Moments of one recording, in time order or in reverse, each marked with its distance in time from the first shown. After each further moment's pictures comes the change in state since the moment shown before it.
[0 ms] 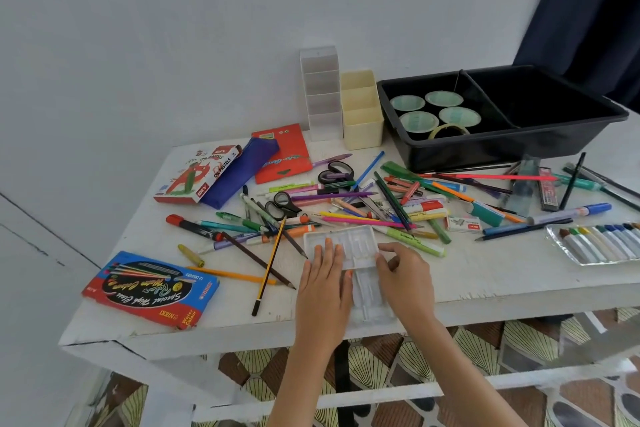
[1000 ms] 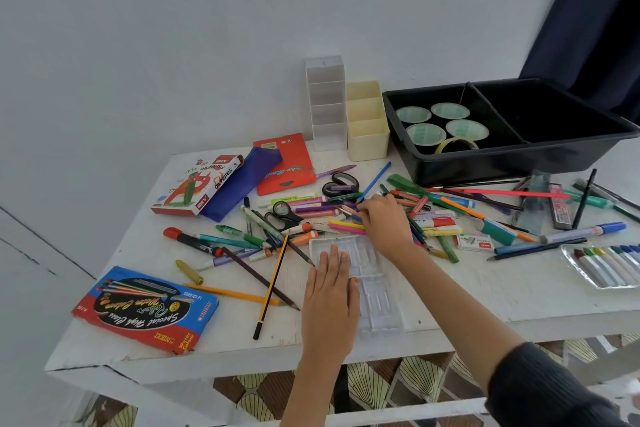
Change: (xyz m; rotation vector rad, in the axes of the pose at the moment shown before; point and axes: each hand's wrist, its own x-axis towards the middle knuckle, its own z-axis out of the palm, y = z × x) left_hand 0.022 -0.005 0.009 0.114 0.070 0.025; right_hand 0.109 -0.059 0.016 -0.534 -0.092 -0.432
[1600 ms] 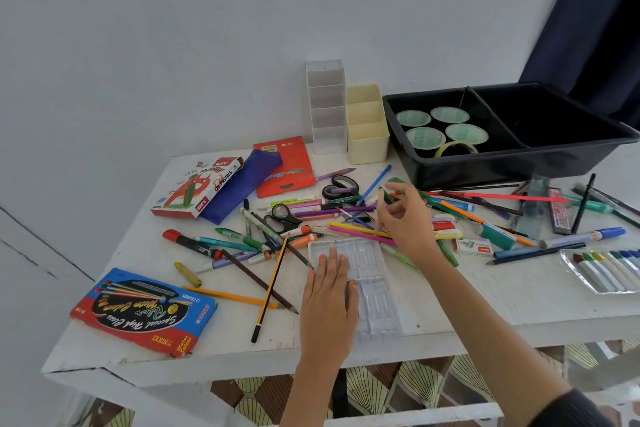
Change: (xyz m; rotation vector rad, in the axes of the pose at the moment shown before) left_hand 0.000 -0.004 0.006 -0.078 0.068 0.010; right_hand -0.020 0.010 -0.028 0.884 0.156 0.322
